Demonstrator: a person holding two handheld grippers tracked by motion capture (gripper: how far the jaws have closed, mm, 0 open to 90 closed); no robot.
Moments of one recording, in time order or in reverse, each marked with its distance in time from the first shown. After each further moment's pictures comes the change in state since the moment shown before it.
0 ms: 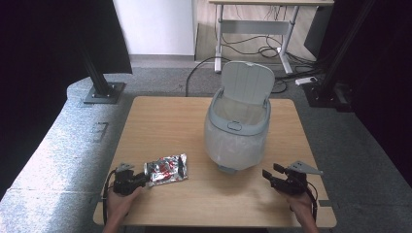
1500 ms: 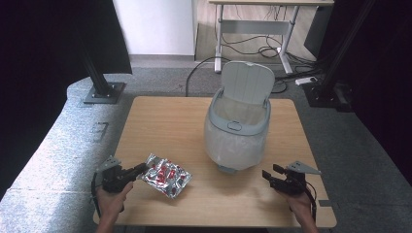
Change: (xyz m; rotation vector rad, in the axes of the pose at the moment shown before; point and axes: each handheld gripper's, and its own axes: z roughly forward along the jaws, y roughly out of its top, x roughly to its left) left arm -0.018 0.028 -0.061 -0.230 -0.192 0.043; right arm -0.002 -0.004 0.005 0.024 -0.012 -0.002
